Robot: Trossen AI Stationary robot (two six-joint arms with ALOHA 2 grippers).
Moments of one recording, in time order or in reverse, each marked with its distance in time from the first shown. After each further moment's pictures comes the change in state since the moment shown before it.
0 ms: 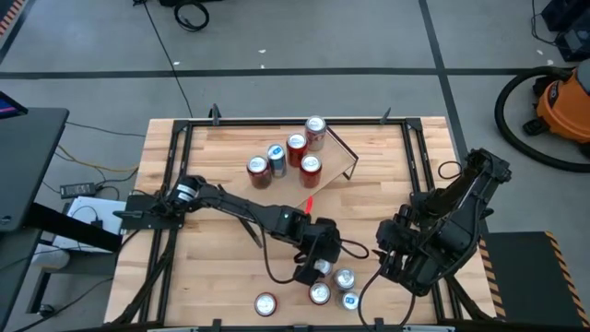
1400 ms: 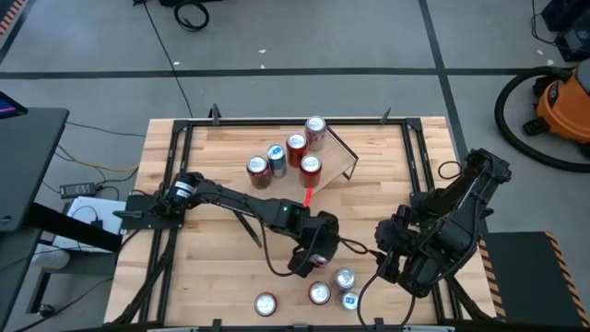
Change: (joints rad) left arm 0.028 -0.032 -0.006 -0.050 0.015 0.200; right arm 0.000 0.000 0.000 0.045 0.057 0.000
